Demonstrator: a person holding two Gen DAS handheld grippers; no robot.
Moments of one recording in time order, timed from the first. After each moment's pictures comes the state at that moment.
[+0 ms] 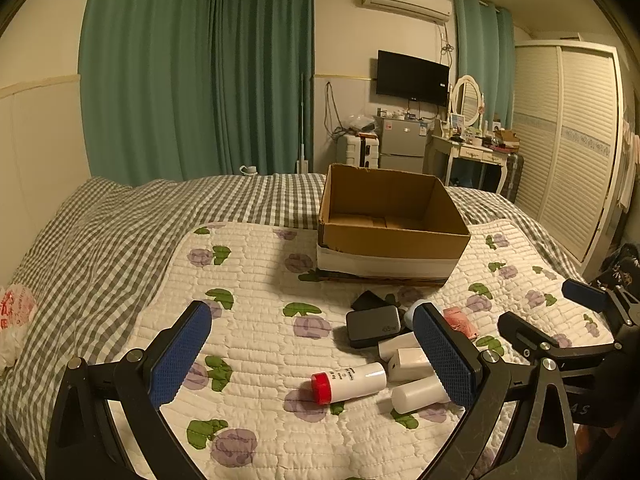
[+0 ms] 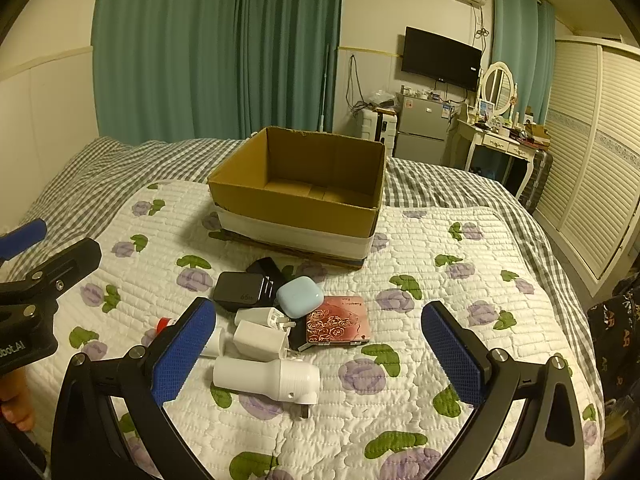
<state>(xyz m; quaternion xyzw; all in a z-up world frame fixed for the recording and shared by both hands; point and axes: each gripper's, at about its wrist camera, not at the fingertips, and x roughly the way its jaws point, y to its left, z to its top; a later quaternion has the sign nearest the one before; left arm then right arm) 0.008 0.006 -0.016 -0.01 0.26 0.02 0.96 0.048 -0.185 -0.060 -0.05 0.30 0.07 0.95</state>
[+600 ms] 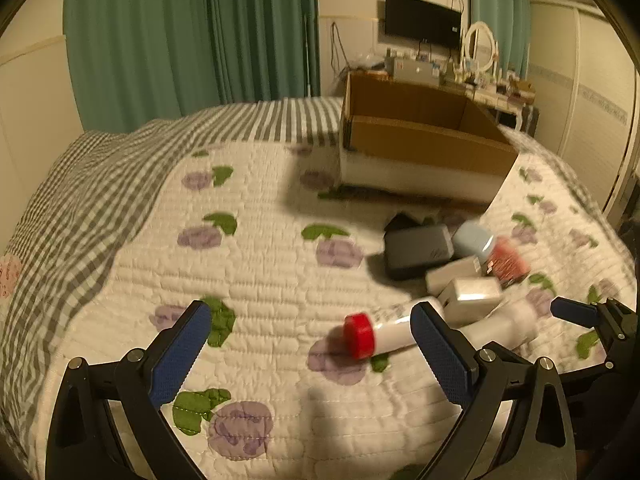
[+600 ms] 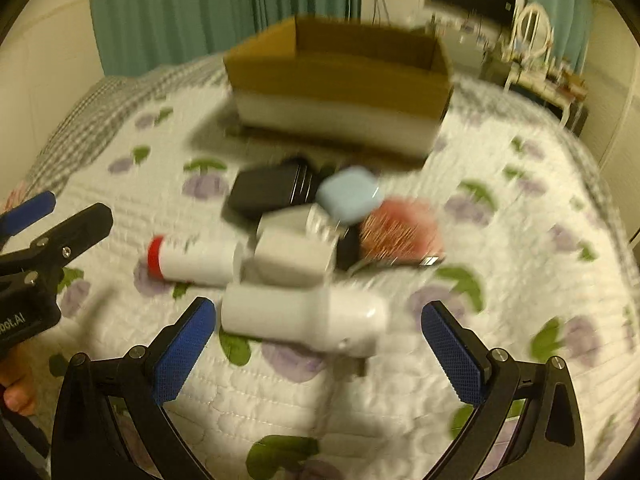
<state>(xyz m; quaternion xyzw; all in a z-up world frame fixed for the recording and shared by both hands) 0.041 0.023 -0.098 0.01 0.37 0.04 0.93 0.082 -0.152 -0.162 -0.03 0.45 0.12 0.89</state>
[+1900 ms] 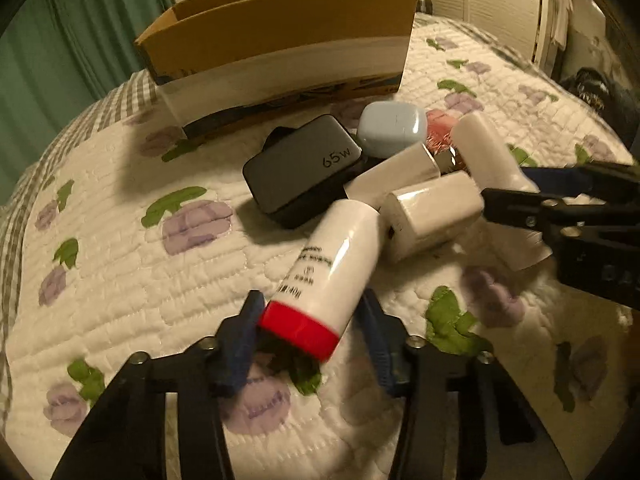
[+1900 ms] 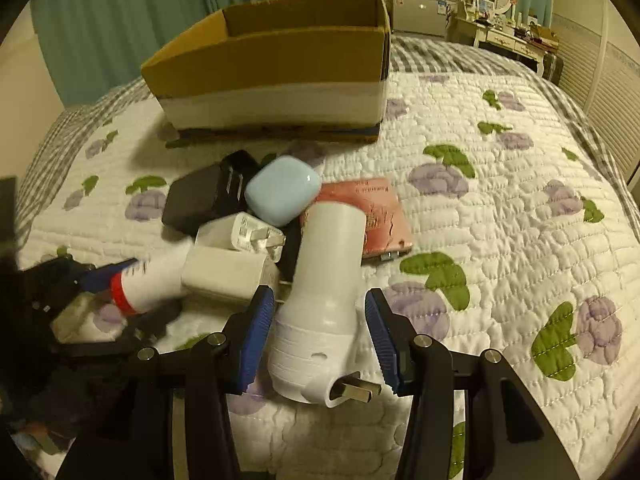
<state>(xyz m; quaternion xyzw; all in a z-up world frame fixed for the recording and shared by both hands) 0.088 -0.035 -0.162 0.14 0.46 -0.15 0.87 0.108 -0.192 -0.177 0.03 0.46 0.07 0.89</state>
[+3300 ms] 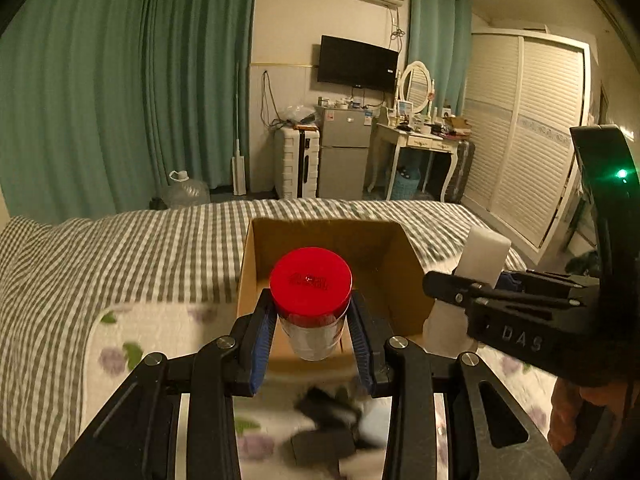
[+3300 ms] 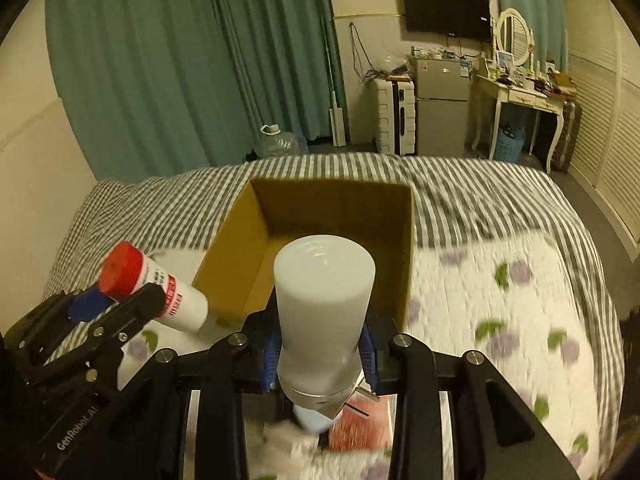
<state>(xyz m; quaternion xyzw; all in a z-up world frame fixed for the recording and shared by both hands) 0.192 -0.028 0.030 0.00 0.29 -0.10 0.95 0.228 -0.190 0.000 0.04 0.37 0.12 0.92</state>
